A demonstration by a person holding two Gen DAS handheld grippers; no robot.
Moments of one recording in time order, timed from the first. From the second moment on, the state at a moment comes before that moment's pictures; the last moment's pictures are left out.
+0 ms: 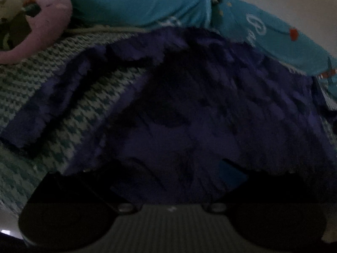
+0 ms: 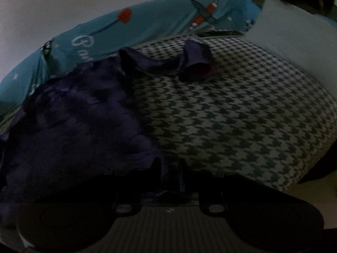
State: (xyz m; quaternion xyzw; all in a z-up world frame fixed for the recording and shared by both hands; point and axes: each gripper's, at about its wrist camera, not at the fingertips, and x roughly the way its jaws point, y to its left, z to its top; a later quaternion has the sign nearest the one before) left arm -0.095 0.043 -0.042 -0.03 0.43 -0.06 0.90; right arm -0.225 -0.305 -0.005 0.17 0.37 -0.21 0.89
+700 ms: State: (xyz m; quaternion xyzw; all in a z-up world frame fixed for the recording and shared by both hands) left arm -0.073 0.114 -0.010 -0.05 0.43 -0.02 0.90; right arm -0.179 -0.181 -0.011 0.07 0.39 0.04 0.92
